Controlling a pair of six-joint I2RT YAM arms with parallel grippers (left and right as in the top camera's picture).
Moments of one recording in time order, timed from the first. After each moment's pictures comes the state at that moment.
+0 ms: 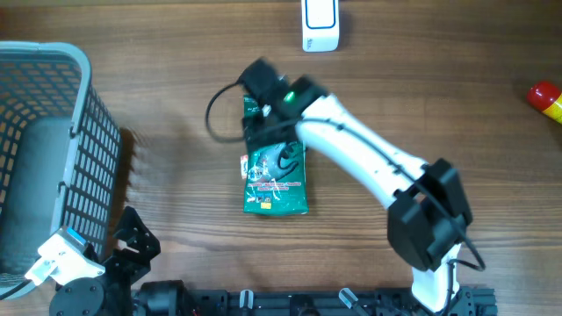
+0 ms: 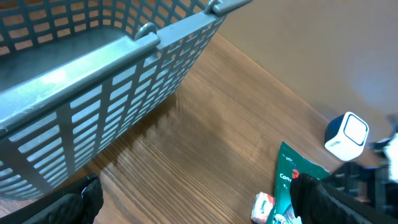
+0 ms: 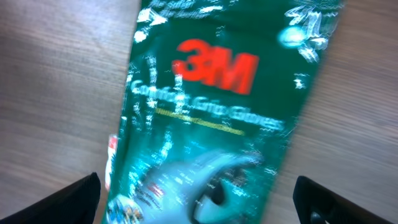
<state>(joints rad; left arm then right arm) 0.05 0.23 0.92 -1.17 -0.26 -0.60 0.76 2.03 1.72 -0.97 0.09 0.47</state>
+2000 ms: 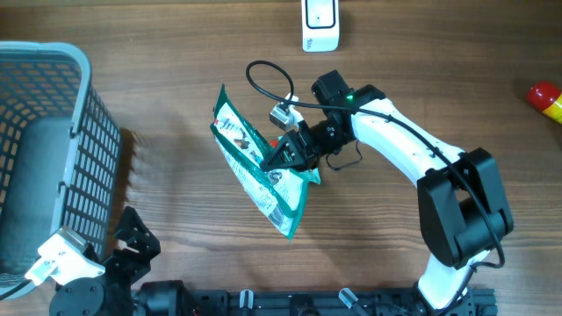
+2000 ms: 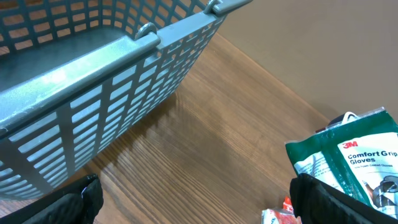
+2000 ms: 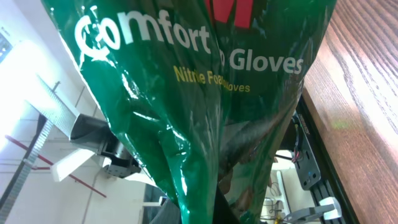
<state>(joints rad) 0.05 0.23 0.92 -1.18 -0.26 -0.60 0.48 1.93 1.35 -0.94 -1.56 0.03</state>
